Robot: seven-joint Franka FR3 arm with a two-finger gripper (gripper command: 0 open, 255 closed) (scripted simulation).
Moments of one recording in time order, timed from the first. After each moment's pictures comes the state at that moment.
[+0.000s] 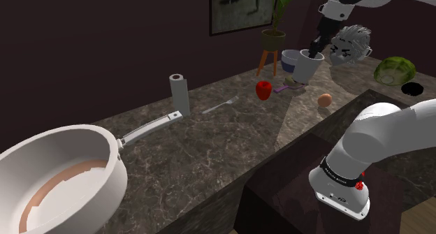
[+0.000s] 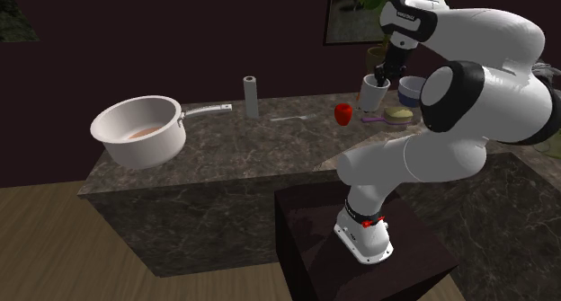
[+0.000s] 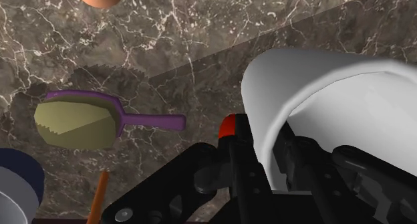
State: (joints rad) arm -0.11 -0.71 -0.45 -2.34 -0.15 1.72 -0.36
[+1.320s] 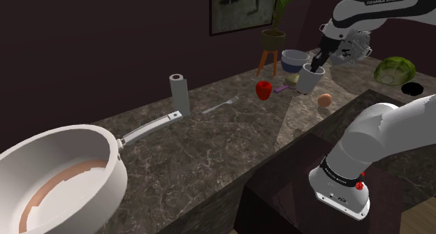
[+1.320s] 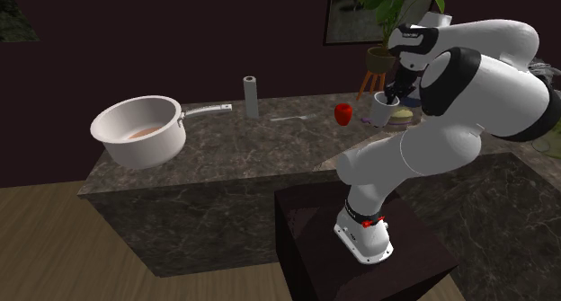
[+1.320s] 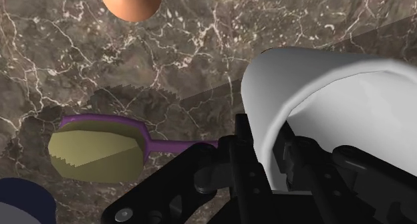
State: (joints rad) arm -0.14 -0.63 -0.61 -2.44 -0.22 1.91 -0.49
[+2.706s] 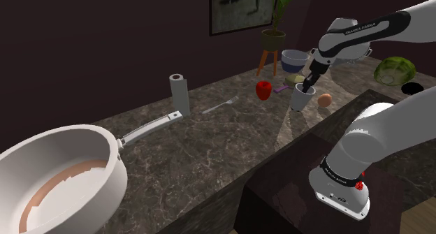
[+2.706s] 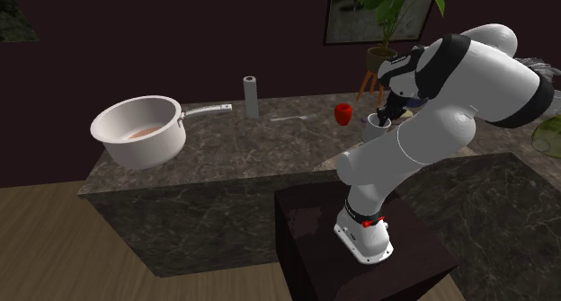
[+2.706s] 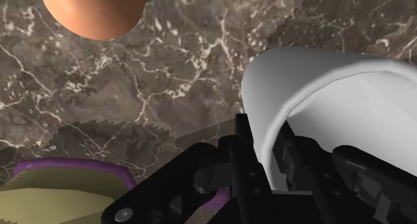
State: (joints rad) arm -0.12 -0.51 -0.72 -2.63 -0.24 2.22 -0.53
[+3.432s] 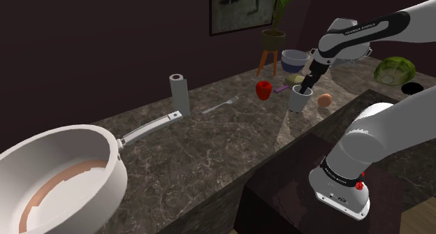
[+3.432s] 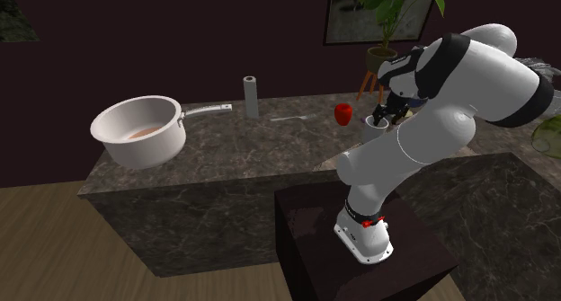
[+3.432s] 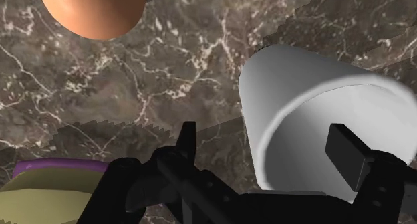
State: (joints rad) arm -0.12 -0.50 -0.72 -2.63 -0.24 2.22 -0.54
